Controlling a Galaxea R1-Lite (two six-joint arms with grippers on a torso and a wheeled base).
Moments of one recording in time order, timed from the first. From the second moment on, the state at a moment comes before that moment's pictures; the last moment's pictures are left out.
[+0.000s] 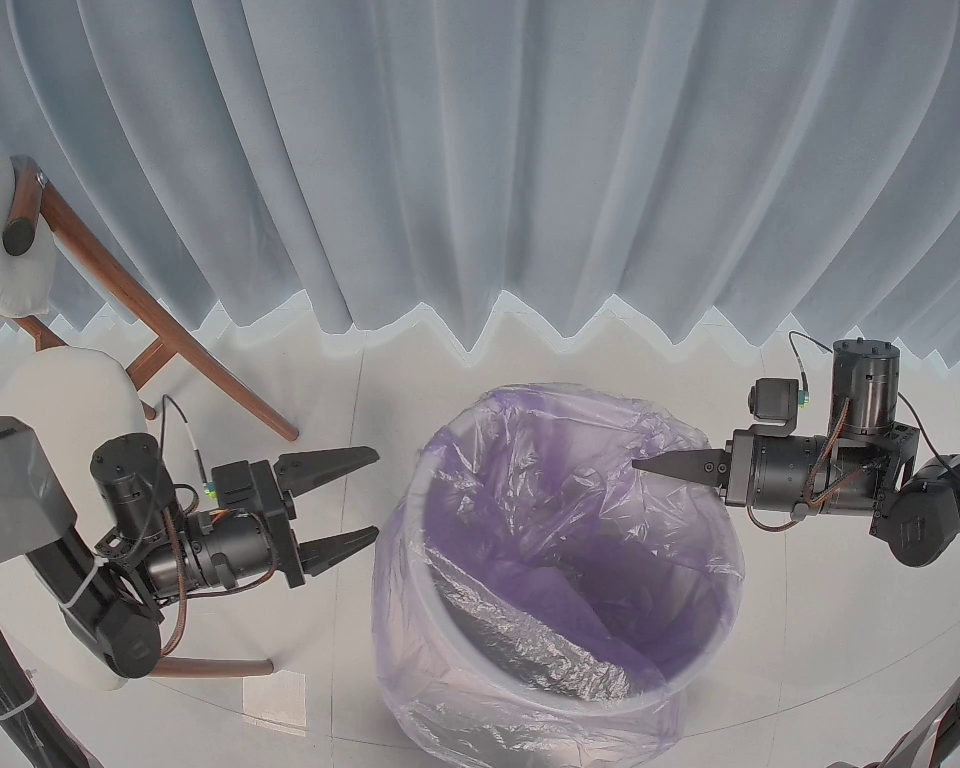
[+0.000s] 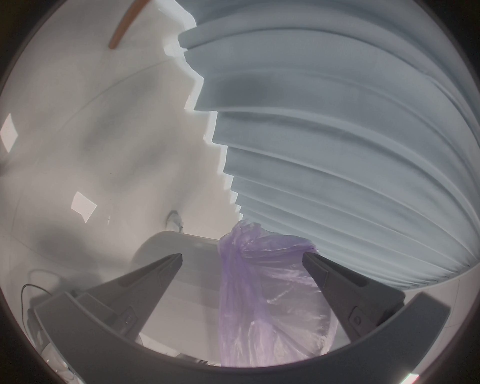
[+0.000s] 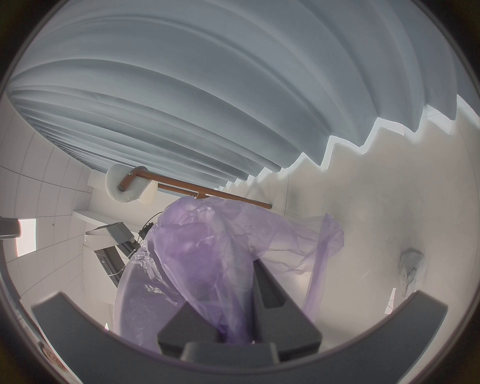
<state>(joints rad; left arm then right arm) -0.27 1.90 -0.35 -1.50 -0.75 -1.34 0.37 1.69 -0.70 -0.67 0.69 0.44</state>
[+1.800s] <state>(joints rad) -0.31 1.54 -0.44 -0.84 -0.40 -0.52 0.45 2.18 -0.70 -1.36 0.25 0.38</state>
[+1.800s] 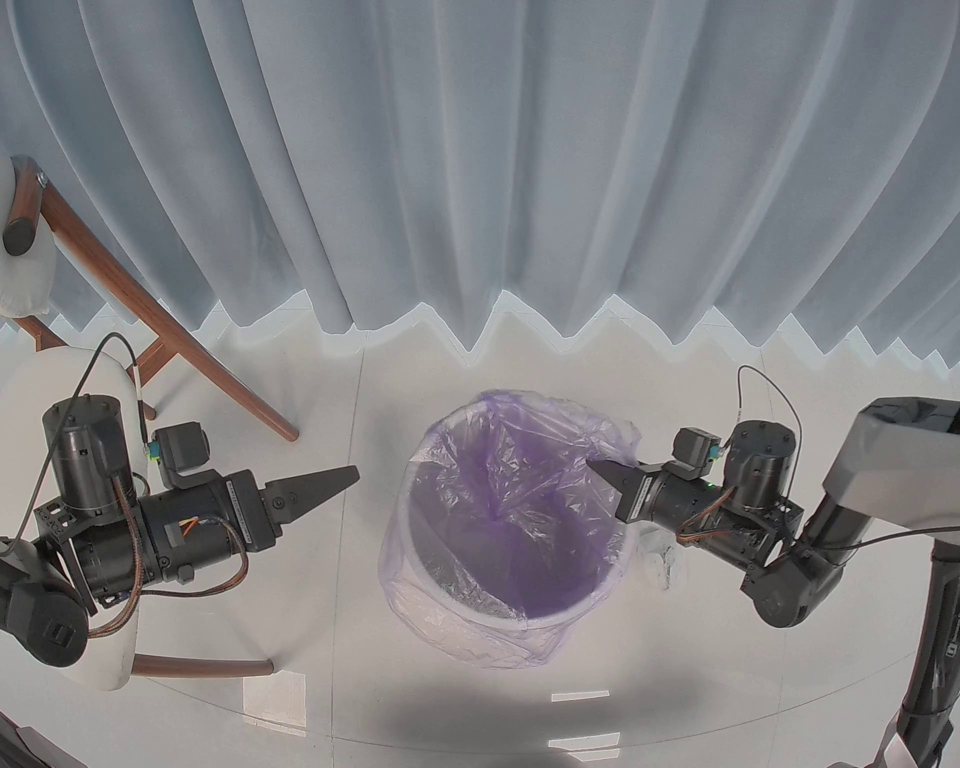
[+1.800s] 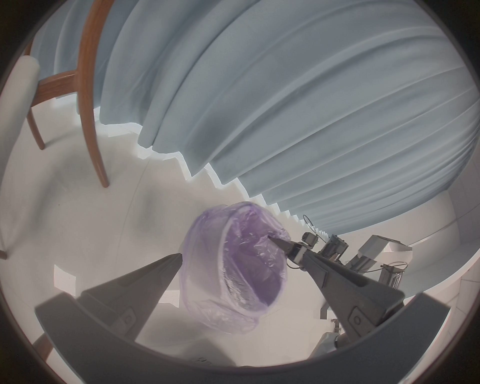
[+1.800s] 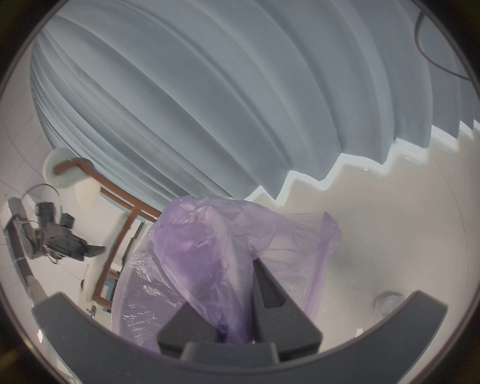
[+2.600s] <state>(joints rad) -0.24 1.43 -0.32 -0.88 -0.39 -0.46 0.50 2.58 -0.95 -1.50 0.11 0.38</state>
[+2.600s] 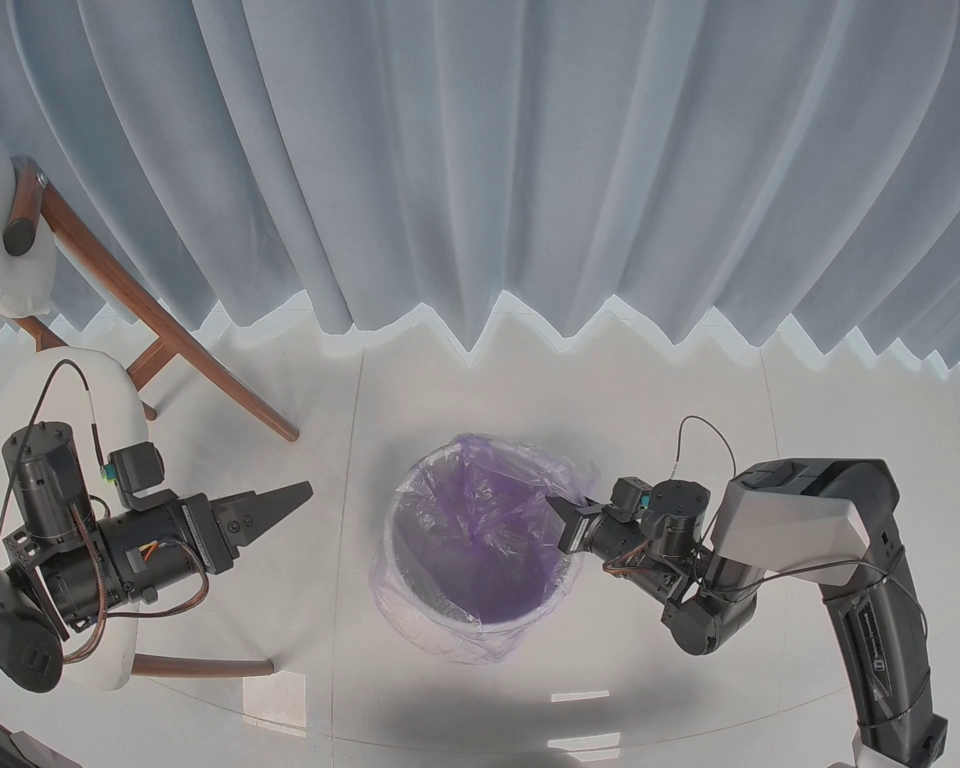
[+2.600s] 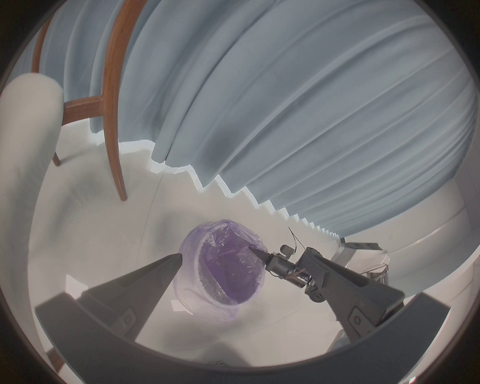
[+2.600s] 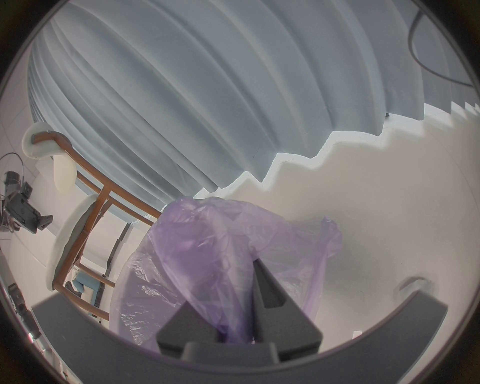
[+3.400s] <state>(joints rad) -0.22 1.34 -0.25 -0.88 -0.41 -0.37 0.50 2.47 -0.77 -1.55 0.05 0.42</state>
